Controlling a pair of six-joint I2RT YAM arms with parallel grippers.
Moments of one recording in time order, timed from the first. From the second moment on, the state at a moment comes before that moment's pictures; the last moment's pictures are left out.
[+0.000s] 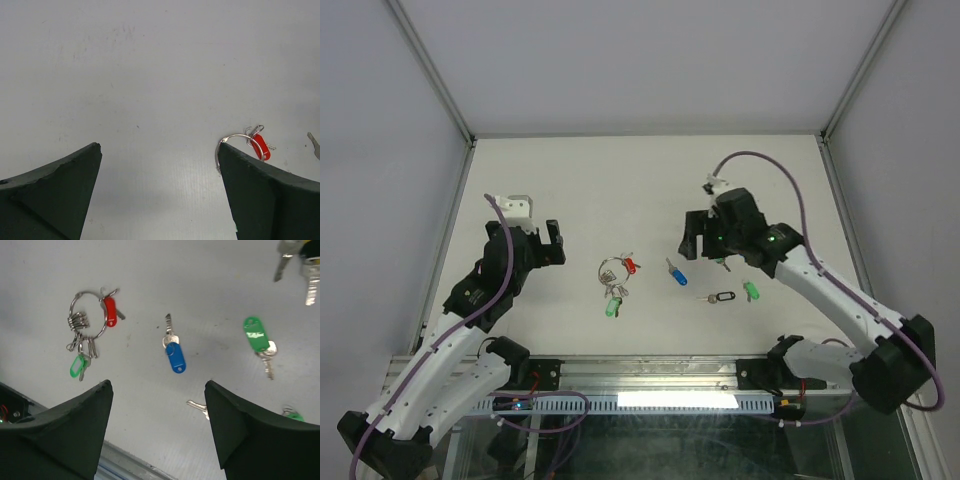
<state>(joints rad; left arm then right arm) -0.48 0.68 0.70 -0.46 -0.39 -0.27 0.52 1.10 0.97 -0.62 -0.07 0.39</state>
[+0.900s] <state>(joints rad) -0.48 0.69 0.70 -0.47 -0.39 -0.27 0.99 1.63 0.99 -0.27 -0.06 0.55</state>
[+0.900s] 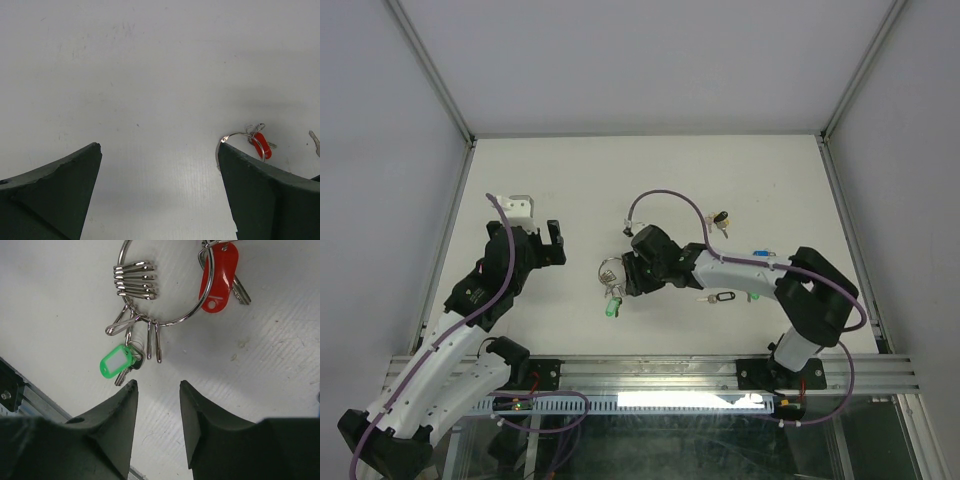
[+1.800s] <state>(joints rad) -0.48 0.71 0.70 -0.47 -0.38 -0.27 0.92 1.74 0.90 -0.03 -0.23 0.61</state>
